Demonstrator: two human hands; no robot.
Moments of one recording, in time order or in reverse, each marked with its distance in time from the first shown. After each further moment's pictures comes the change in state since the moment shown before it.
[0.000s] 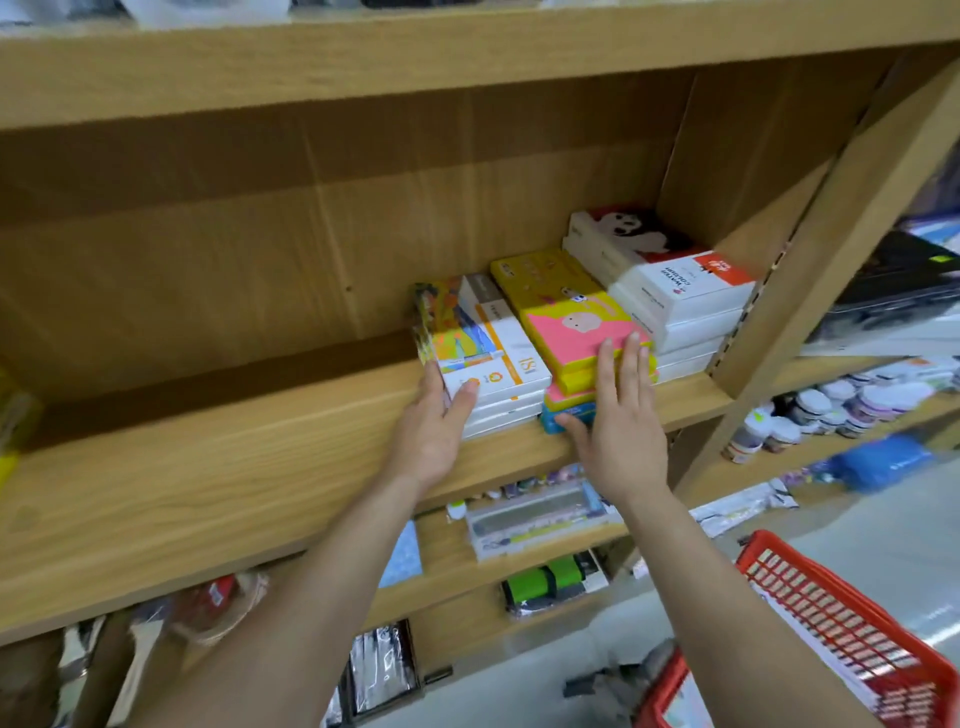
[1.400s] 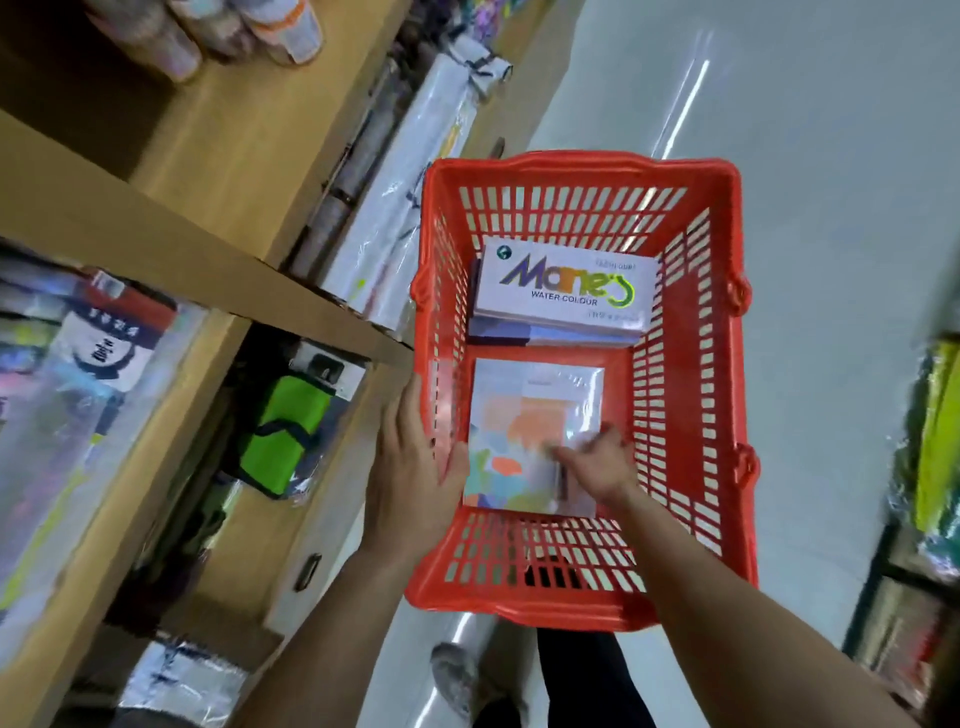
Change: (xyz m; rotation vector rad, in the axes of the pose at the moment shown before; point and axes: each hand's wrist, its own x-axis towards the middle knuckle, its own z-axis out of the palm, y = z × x) left_hand -0.143 -0.185 0.488 0.438 -0.752 0.312; right_hand -0.442 0.407 0.218 0.438 -0.483 1.684
